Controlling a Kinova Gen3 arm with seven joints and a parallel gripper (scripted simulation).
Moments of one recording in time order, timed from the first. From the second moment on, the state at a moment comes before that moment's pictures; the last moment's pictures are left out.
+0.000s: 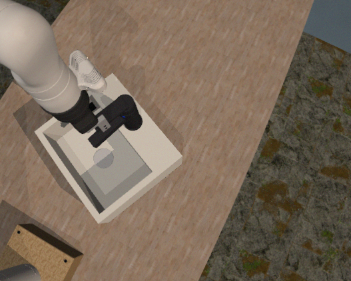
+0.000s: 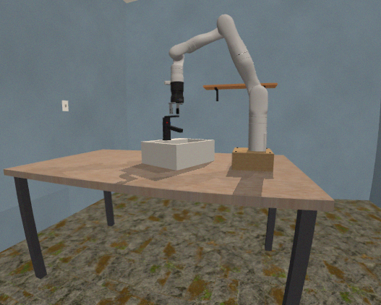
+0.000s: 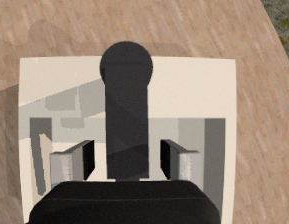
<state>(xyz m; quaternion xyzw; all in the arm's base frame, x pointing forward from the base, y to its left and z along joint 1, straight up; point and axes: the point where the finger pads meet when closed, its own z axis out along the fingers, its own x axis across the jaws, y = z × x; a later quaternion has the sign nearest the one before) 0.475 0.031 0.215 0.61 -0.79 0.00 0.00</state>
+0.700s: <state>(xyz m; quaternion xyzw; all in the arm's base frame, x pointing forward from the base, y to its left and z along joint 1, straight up) 0.477 0.031 0.204 0.61 -0.79 0.00 0.00</state>
